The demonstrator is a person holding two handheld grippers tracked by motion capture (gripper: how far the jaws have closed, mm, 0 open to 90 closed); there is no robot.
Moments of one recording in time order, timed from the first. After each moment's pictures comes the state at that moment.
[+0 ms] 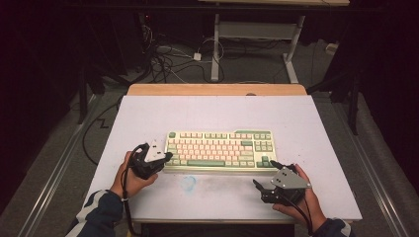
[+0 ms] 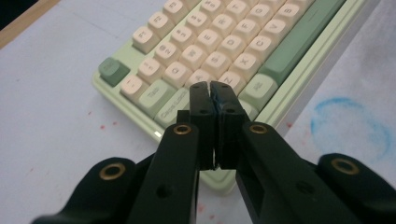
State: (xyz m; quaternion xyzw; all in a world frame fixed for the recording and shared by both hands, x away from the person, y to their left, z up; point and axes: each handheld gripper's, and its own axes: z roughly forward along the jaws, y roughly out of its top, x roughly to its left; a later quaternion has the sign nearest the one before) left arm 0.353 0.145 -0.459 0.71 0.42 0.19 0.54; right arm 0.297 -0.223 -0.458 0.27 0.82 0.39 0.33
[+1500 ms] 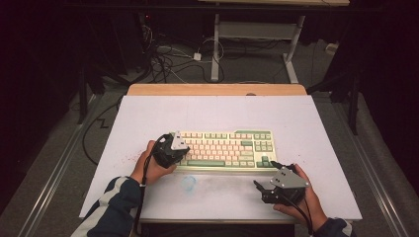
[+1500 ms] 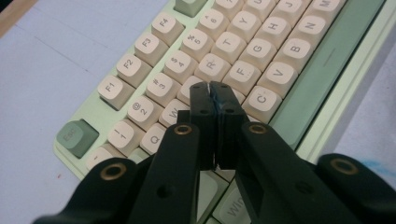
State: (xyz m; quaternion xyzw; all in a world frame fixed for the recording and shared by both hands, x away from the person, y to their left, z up) left arm 0.384 0.102 -0.463 0.74 0.41 0.18 0.51; right arm 0.299 -0.224 -0.460 0.27 0.83 0.37 0.33
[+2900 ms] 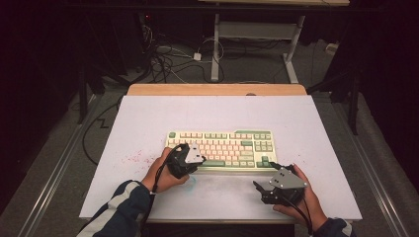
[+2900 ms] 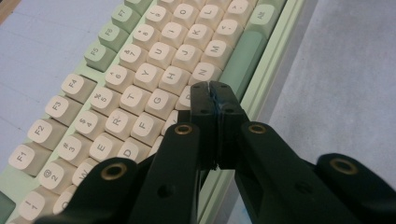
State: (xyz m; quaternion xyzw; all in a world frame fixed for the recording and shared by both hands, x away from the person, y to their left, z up) left arm 0.353 0.063 -0.463 0.77 0.34 0.14 0.52; right arm 0.298 -0.223 -0.461 0.26 0.83 0.36 0.33
